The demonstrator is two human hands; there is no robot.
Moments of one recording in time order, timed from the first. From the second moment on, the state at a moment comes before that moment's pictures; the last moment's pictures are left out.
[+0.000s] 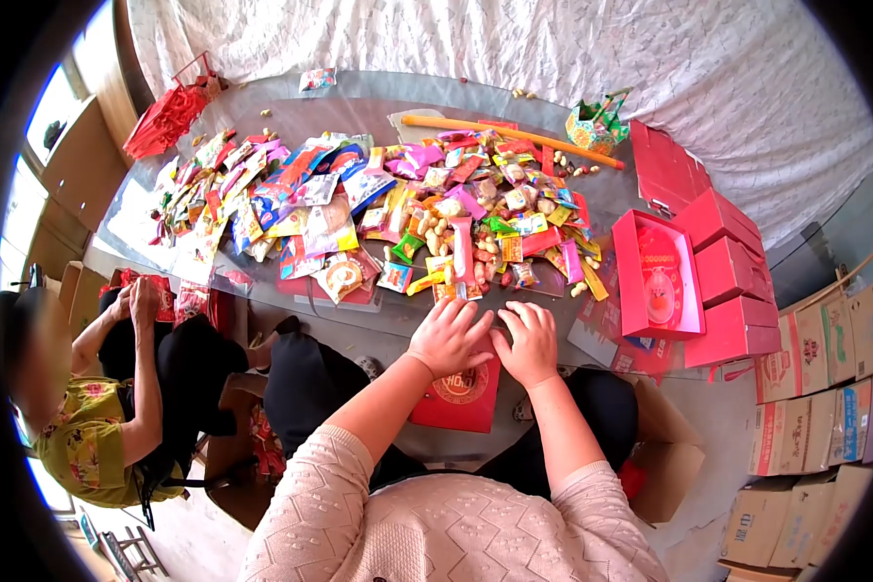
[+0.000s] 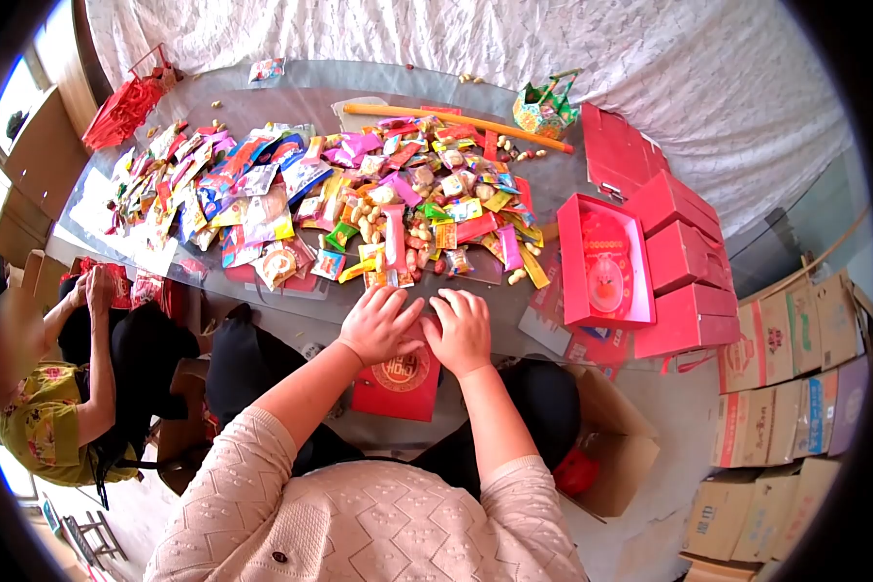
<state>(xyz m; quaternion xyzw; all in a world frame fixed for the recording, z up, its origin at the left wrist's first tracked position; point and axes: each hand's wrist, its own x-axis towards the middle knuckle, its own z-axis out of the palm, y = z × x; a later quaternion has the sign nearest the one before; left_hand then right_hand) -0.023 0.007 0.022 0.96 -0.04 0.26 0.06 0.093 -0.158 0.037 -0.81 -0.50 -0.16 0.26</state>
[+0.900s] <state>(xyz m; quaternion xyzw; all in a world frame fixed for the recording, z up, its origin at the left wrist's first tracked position) -0.019 0.000 0.021 0.97 -0.01 0.25 0.04 0.118 -0.180 0.071 -0.82 -0.48 -0.18 0.26</state>
